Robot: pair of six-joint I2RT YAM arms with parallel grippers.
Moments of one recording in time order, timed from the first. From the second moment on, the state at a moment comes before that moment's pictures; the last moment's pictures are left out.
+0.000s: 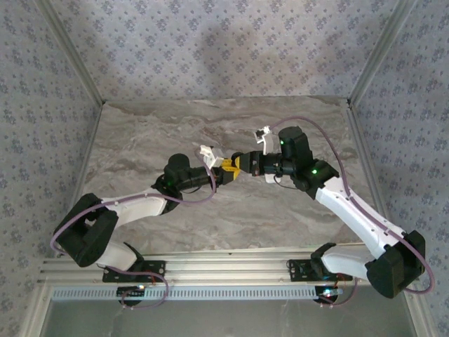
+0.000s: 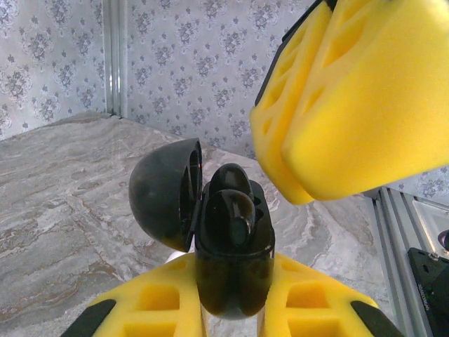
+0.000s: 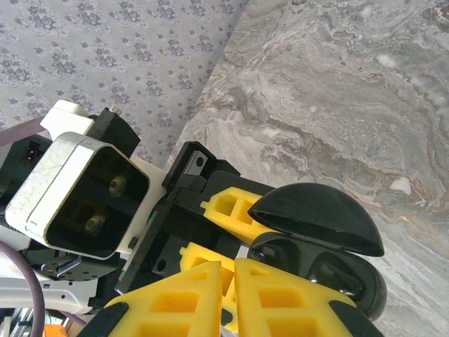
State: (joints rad) left arm -0.72 1.44 0.65 0.75 0.56 -0.16; right arm 0.56 1.17 1.02 -0.32 -0.57 0.56
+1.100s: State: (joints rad) left arm -0.73 1.44 0.67 0.75 0.68 -0.14; right arm 0.37 1.12 1.02 -0.38 -0.75 0.46
